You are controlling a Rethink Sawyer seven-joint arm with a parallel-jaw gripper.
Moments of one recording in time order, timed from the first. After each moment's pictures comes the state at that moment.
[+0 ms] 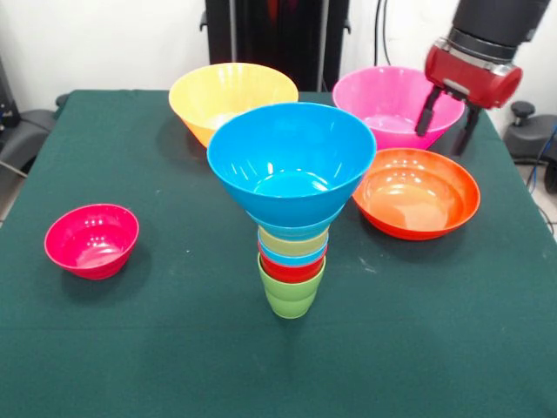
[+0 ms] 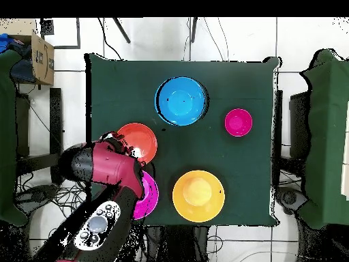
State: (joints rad) arm 0.46 -0.45 -0.46 1.66 0.49 0.34 2.46
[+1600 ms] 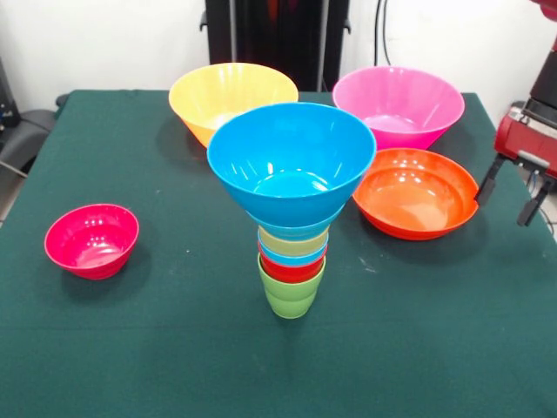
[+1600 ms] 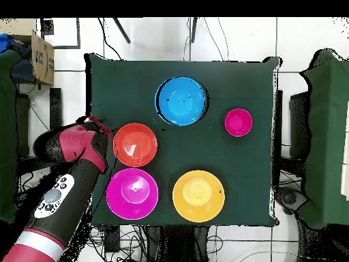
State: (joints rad) arm 0.60 -0.14 -0.62 1.29 0.50 0.42 2.49
